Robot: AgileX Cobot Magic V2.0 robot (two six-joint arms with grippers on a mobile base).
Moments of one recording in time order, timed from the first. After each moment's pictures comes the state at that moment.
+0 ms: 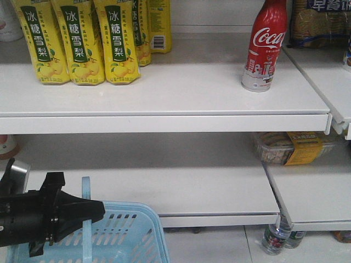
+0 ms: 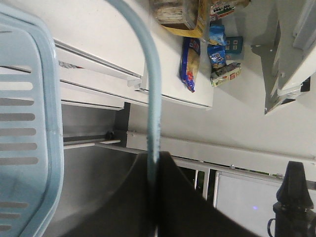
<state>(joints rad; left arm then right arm) -0.02 1.25 -0.44 -1.58 0.96 0.61 0.02 0.29 -0.29 -0.07 0.17 0.03</state>
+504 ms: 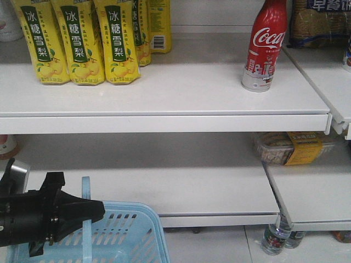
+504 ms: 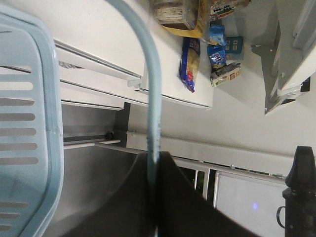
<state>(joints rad) -0.02 1.25 -0.44 -1.58 0.96 0.61 0.02 0.46 -0.34 -0.07 0.07 0.03</state>
